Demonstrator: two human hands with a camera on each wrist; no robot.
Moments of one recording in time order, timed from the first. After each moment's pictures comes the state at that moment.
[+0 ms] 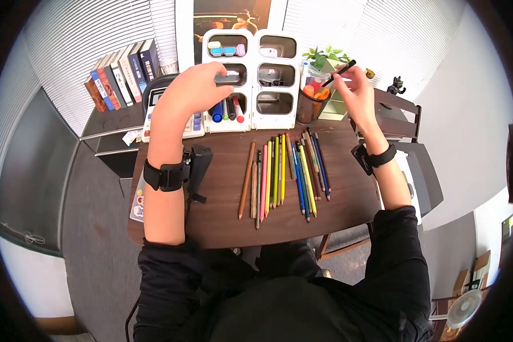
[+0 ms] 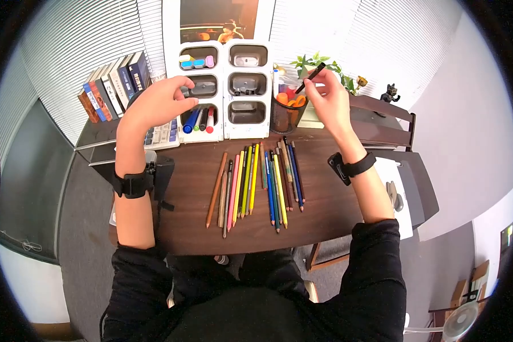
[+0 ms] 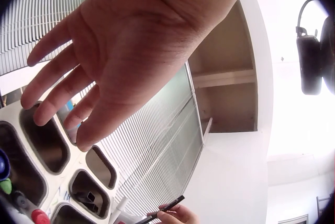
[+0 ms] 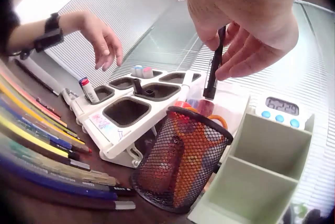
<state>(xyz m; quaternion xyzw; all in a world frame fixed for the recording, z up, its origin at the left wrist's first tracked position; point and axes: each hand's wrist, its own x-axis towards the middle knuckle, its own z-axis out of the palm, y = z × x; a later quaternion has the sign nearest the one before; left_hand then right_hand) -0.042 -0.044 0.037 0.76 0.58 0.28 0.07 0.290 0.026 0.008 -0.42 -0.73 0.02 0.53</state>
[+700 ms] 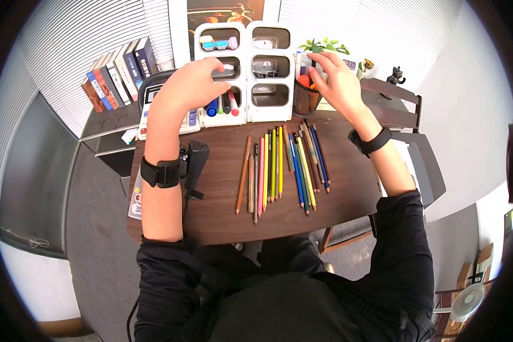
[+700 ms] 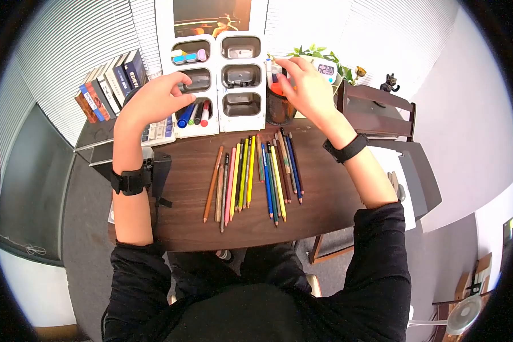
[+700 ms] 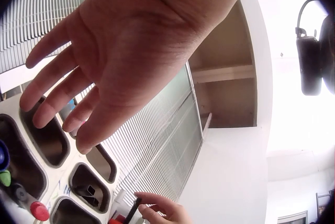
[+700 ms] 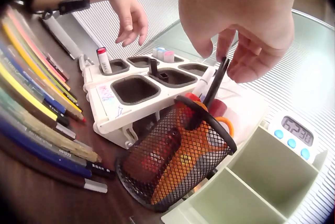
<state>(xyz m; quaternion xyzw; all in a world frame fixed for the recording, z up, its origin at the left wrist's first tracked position) -0.036 -0.040 0.031 0.77 0.57 0.27 0.05 0.266 0.023 0.010 -0.39 -0.82 -0.22 0.36</state>
